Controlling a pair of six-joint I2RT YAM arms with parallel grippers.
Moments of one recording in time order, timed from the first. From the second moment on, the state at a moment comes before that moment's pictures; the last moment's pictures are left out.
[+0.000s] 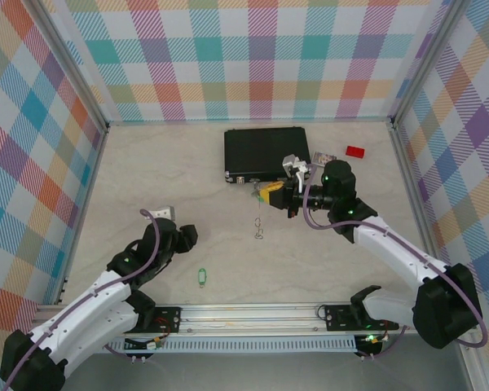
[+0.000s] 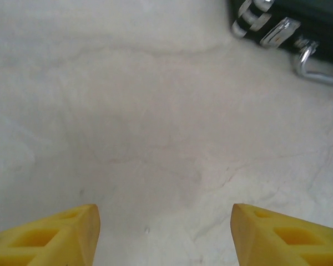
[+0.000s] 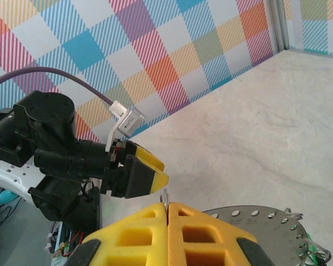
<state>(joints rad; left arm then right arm) -0.56 0.70 0.42 -0.46 -0.23 -0.66 0.48 1.18 0.77 0.21 -0.87 0.26</state>
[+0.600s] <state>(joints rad) -0.76 0.82 0.42 -0.58 -0.04 -0.82 0.48 1.13 0.75 0.24 -0.86 0.28</state>
